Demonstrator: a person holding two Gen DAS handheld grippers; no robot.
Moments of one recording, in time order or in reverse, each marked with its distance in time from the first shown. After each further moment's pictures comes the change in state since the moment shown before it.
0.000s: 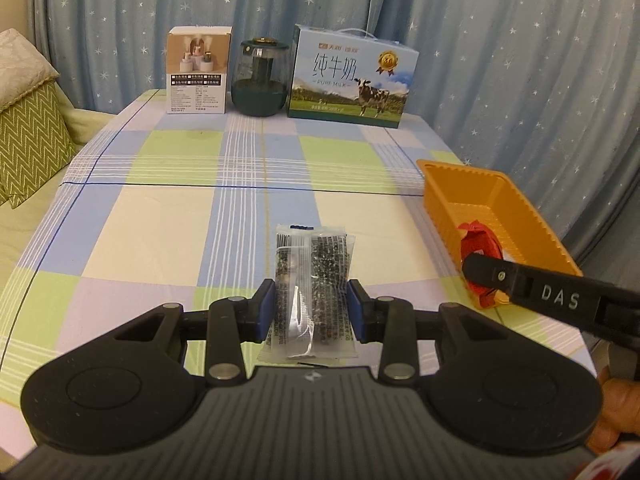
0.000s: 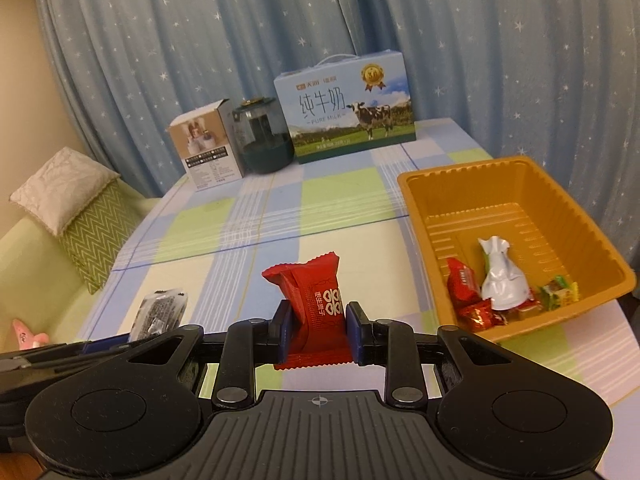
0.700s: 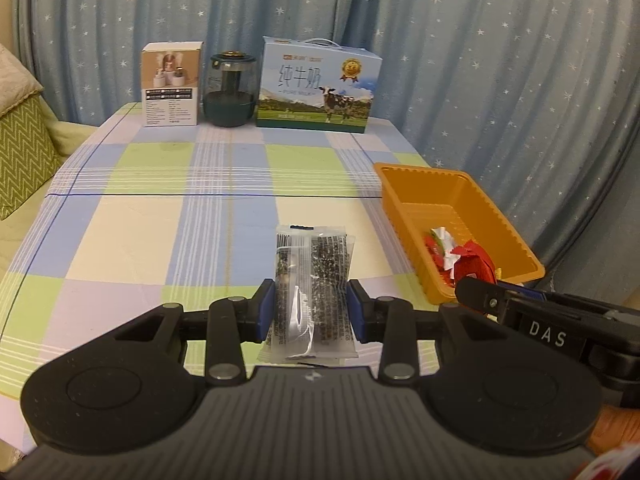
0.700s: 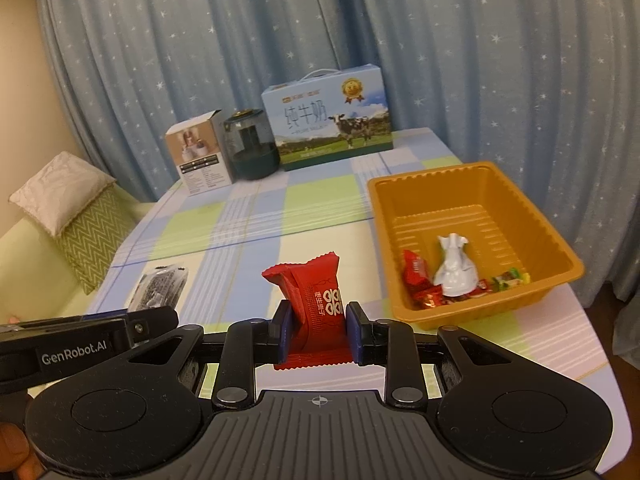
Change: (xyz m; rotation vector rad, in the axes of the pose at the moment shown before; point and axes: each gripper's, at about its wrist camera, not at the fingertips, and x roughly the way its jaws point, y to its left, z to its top) left arm -0.025 -0.041 -0.003 0.033 -0.015 -0.048; right arm -0.046 -0.026 -0.014 0.001 -0.026 -0.039
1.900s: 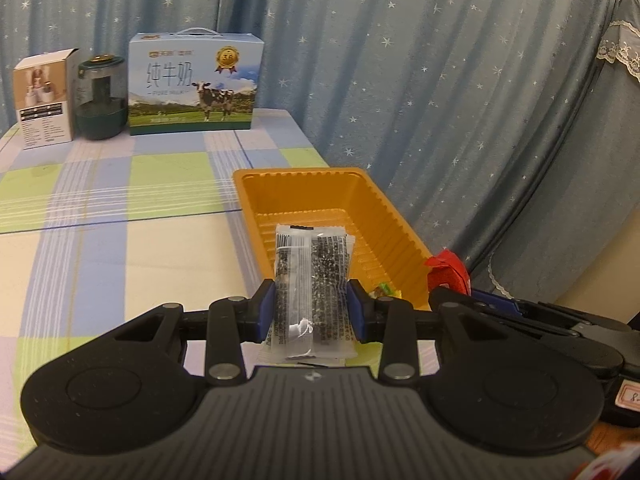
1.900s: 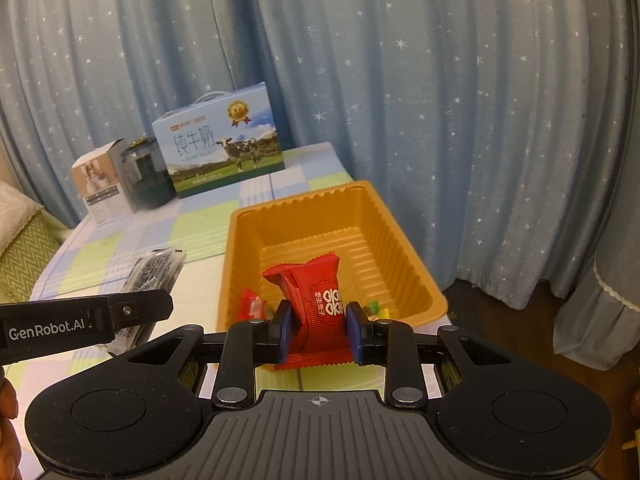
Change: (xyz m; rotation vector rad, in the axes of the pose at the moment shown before) left arm 0.079 -0.119 0.040 0.083 0.041 -0.206; right arm -0.006 -0.118 0.035 0.060 -0.033 -0.176
